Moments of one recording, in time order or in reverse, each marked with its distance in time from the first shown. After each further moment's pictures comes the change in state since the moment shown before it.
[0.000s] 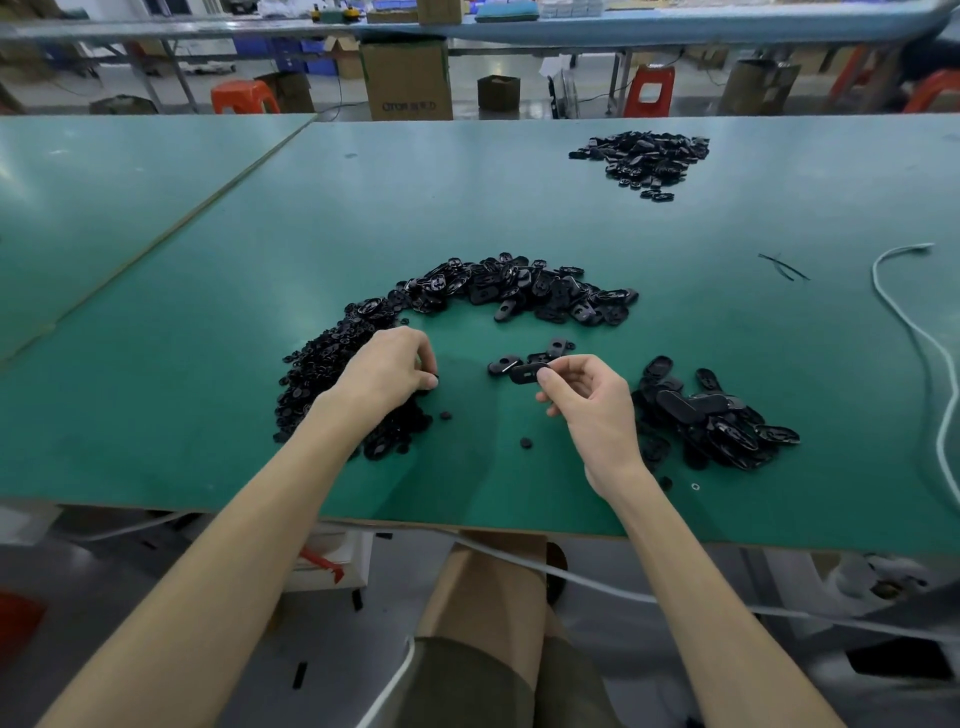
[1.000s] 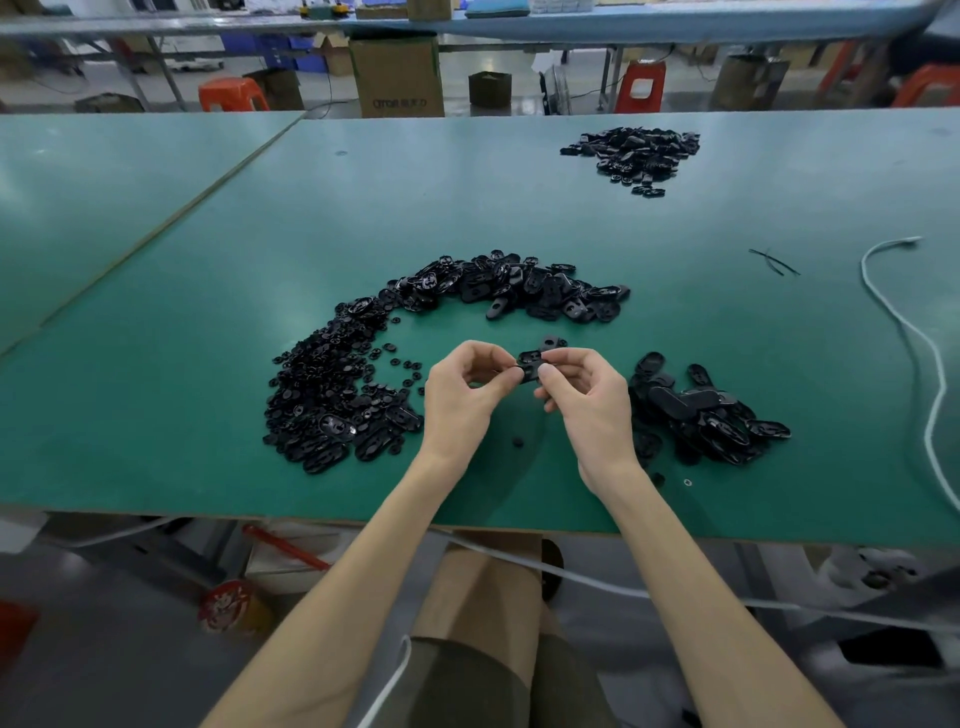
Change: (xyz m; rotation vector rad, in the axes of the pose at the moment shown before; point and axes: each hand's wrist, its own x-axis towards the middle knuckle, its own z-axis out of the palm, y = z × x) left_hand -0.028 0.060 0.084 -0.984 0.320 0.163; right_hand 0.000 -0.001 0.000 0.032 0.068 -0.012
